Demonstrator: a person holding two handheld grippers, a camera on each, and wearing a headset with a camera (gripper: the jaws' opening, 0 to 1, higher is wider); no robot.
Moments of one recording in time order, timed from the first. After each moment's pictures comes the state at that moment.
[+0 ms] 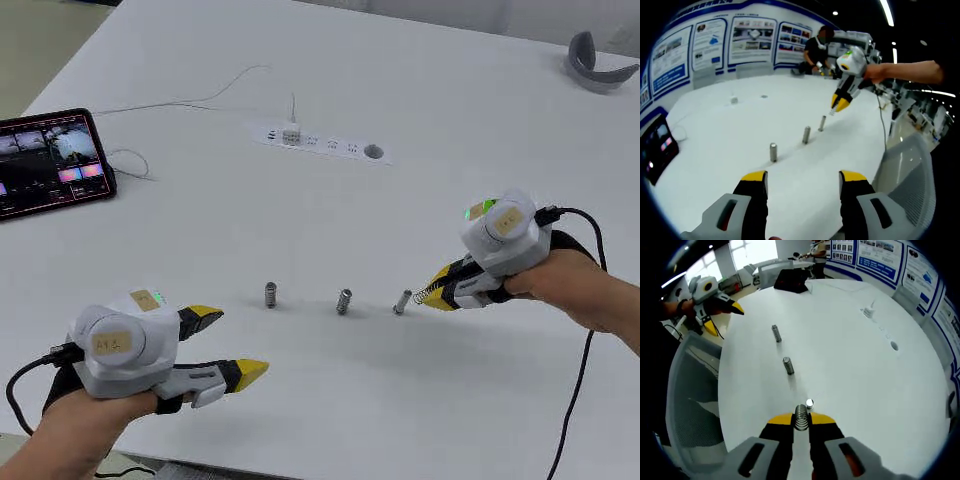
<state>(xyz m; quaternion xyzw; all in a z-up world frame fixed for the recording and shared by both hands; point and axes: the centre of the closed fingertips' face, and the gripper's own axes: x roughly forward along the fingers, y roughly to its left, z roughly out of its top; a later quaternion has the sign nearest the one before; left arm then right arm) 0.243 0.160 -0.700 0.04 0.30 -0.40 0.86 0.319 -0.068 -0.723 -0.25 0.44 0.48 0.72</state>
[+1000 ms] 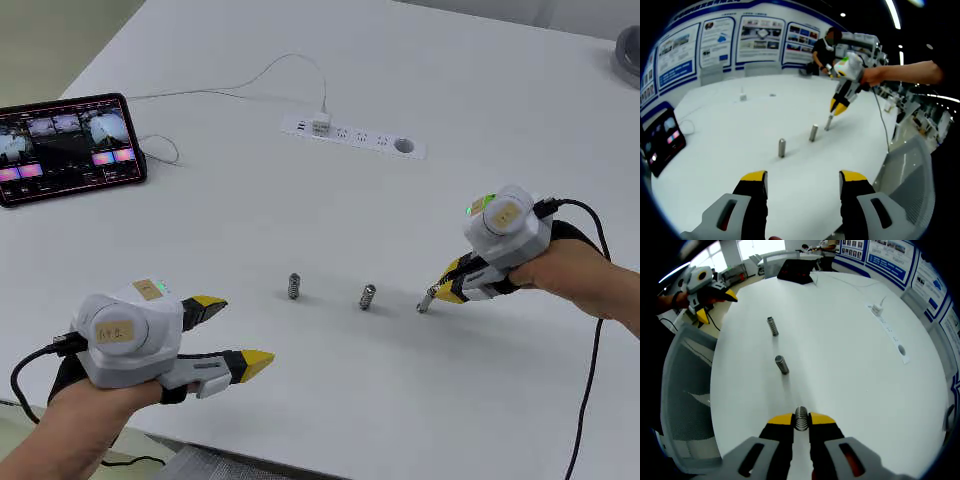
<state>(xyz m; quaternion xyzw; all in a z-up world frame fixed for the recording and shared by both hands) 0.242 0.177 -0.698 0.03 0.30 -0.38 0.87 0.329 -0.057 -0.737 -0.29 0.45 0.49 0.69</state>
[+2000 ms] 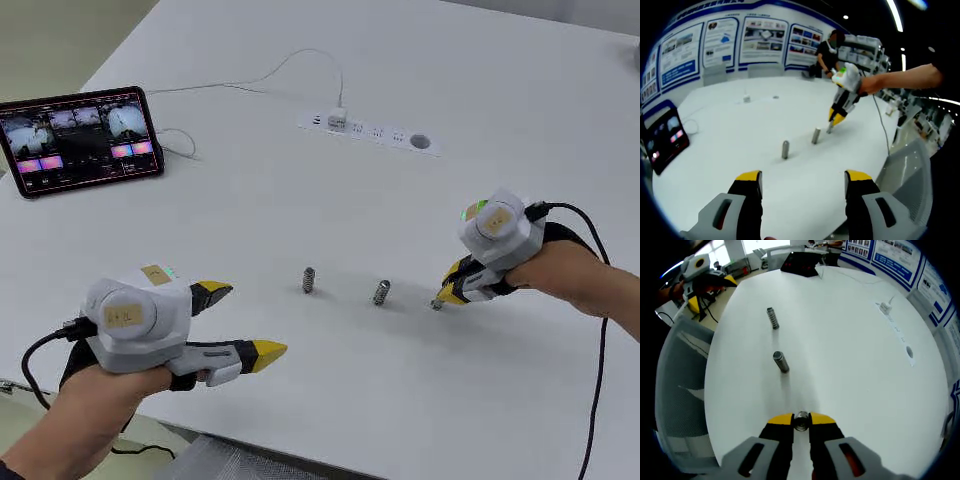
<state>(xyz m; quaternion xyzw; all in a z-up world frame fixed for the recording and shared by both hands) 0.243 0.185 -0.690 0.02 0.30 -0.37 0.88 0.329 -0.047 -0.763 -0.31 0.46 0.49 0.67</state>
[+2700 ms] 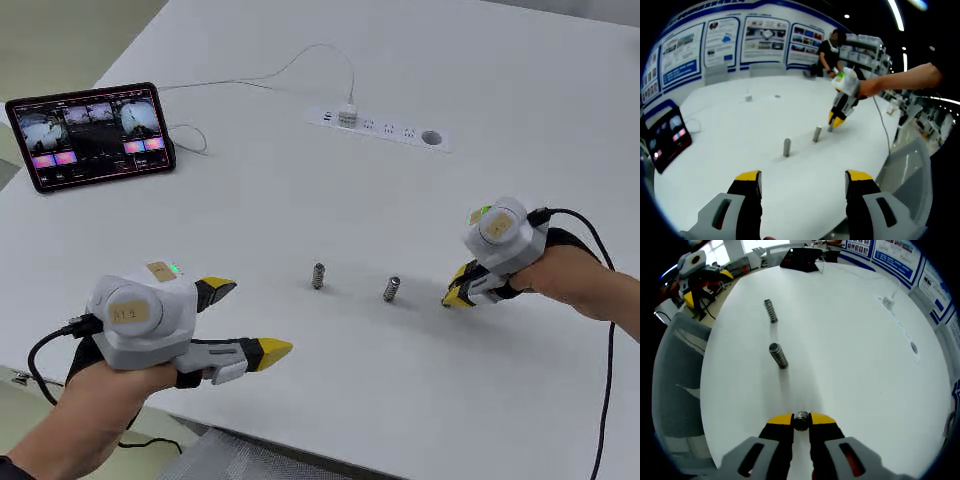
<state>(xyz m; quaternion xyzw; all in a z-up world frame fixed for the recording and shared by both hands) 0.239 0.190 -0.690 0.03 0.30 -0.36 0.88 0.331 -0.050 -0.783 -0.31 0.47 0.49 0.67</state>
